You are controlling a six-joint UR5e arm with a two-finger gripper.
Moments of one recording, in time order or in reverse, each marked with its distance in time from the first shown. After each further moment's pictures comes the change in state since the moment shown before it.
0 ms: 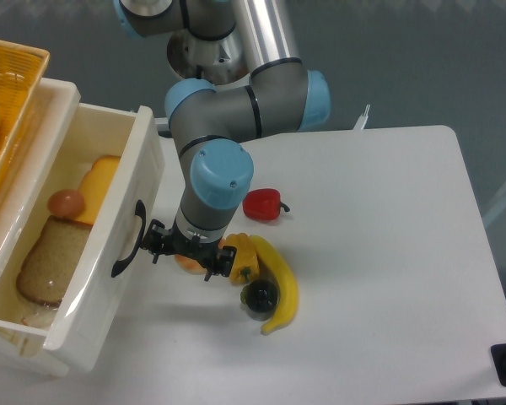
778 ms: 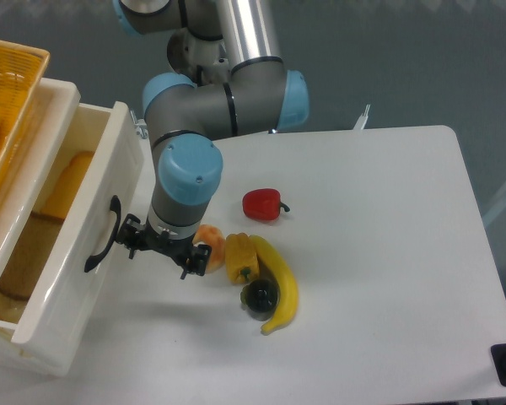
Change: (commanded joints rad) arm -0.063 0.021 -0.002 0.002 0.002 0.000
